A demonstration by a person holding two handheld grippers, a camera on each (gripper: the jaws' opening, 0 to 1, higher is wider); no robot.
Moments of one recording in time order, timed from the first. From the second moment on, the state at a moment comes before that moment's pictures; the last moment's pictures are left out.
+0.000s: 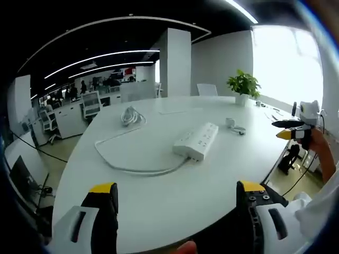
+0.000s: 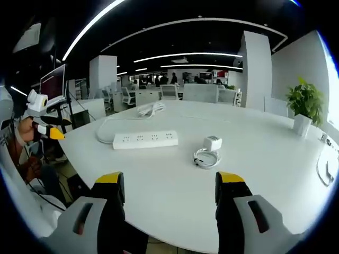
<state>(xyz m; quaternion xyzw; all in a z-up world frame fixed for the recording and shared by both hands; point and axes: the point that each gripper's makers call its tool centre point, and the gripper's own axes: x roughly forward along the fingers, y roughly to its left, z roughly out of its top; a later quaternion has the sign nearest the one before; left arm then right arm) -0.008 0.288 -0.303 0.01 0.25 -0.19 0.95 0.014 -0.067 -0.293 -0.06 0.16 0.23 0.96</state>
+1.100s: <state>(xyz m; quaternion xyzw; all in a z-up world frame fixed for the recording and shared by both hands) -0.008 0.288 -0.310 0.02 0.25 -0.20 0.95 0.017 -0.062 -0.292 -0.06 0.16 0.23 0.96</state>
